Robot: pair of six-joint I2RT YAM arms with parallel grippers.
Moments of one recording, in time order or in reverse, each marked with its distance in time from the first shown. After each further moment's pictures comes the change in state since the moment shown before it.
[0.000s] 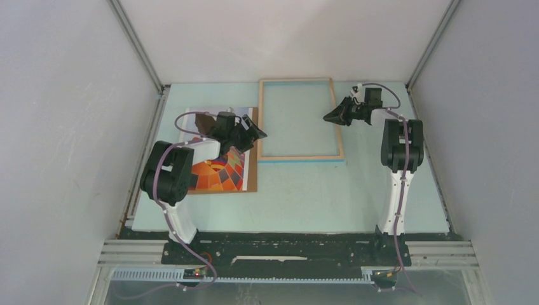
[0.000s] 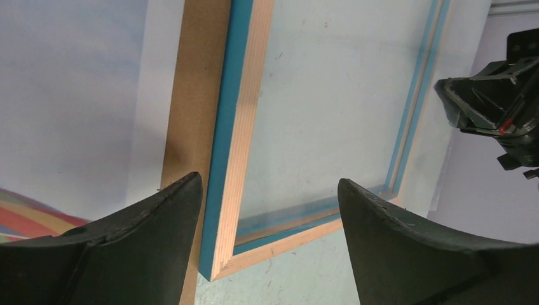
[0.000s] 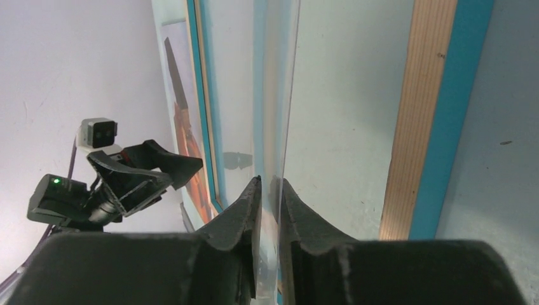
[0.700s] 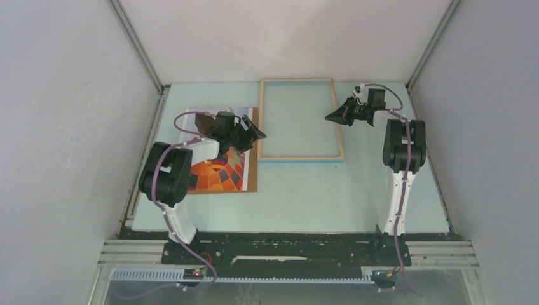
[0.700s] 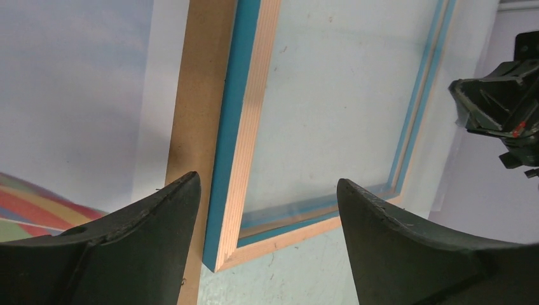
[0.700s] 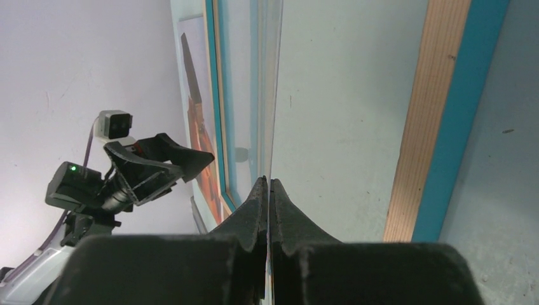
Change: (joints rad) left arm 0.007 -0.035 -0.006 -0.032 0.006 0.009; right arm -0.018 -0.016 -0.029 0.036 -0.050 0.006
